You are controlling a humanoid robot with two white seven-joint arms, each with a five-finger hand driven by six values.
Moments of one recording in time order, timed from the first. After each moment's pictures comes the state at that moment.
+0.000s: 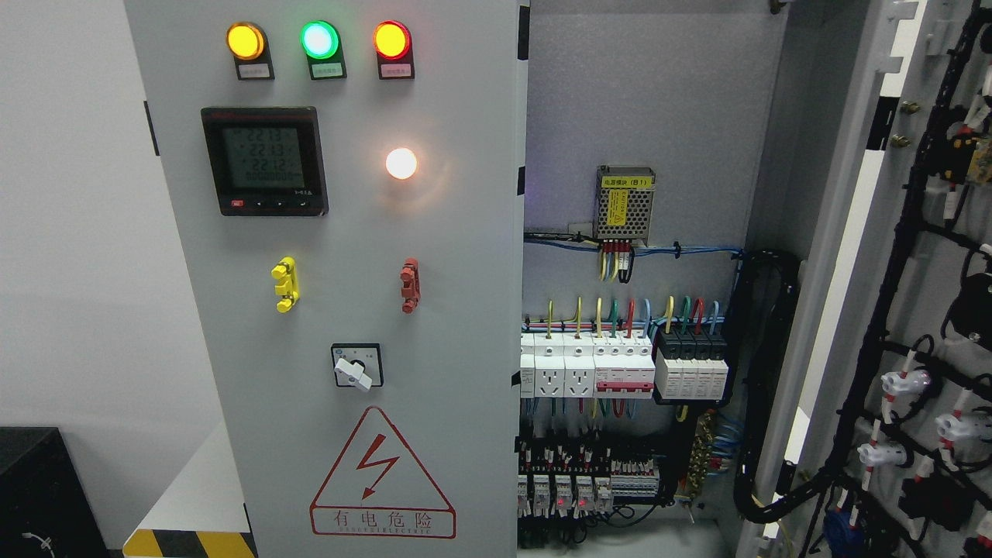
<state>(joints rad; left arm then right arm) 0.01 -0.06 0.04 0.03 -0.08 -0.02 -0.05 0.67 -0.09 0.16 -1.62 0.00 -0.42 -0.01</state>
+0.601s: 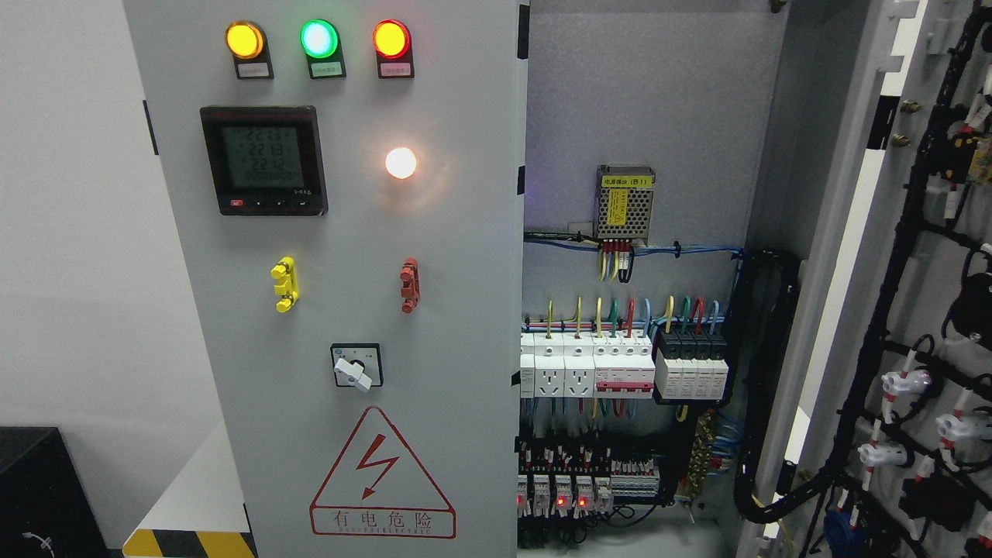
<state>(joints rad) 0.00 -0.09 0.03 0.04 -0.08 -0.01 -0.05 0.30 -0.15 0.23 -1.93 0.00 -0.34 -0.01</state>
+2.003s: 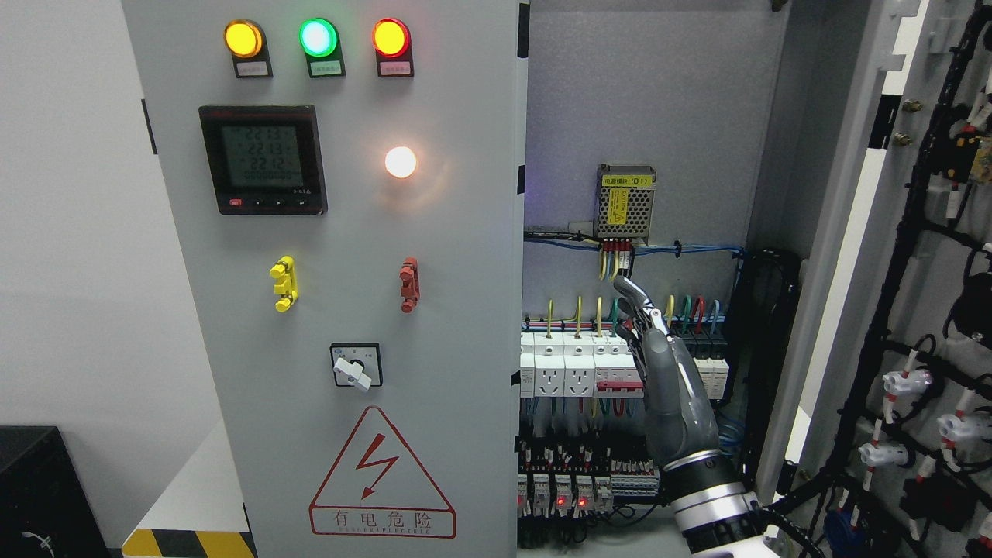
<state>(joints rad) 0.00 -0.10 0.03 0.05 -0.08 -0.01 -0.05 -0.50 0.01 0.20 -1.76 -0.10 0.11 -0.01</state>
